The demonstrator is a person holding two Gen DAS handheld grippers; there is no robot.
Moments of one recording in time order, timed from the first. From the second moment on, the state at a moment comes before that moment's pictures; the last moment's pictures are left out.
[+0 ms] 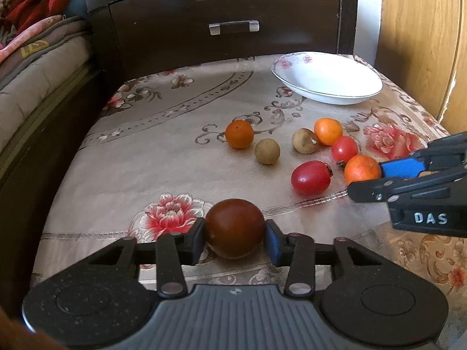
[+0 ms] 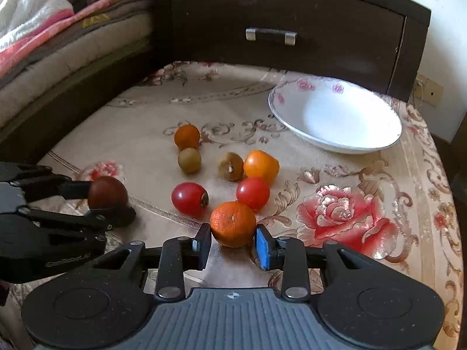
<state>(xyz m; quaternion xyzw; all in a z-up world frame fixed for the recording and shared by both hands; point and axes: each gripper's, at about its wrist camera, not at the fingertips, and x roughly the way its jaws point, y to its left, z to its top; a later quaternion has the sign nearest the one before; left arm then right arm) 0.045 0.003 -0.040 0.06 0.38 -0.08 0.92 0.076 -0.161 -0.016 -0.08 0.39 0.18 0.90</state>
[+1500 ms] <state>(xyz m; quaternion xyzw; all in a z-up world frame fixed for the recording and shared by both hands) 0.196 -0.094 0.004 0.05 0.35 -0.17 0.92 0.191 -0.237 0.019 -0.03 0.36 0.09 0.93</state>
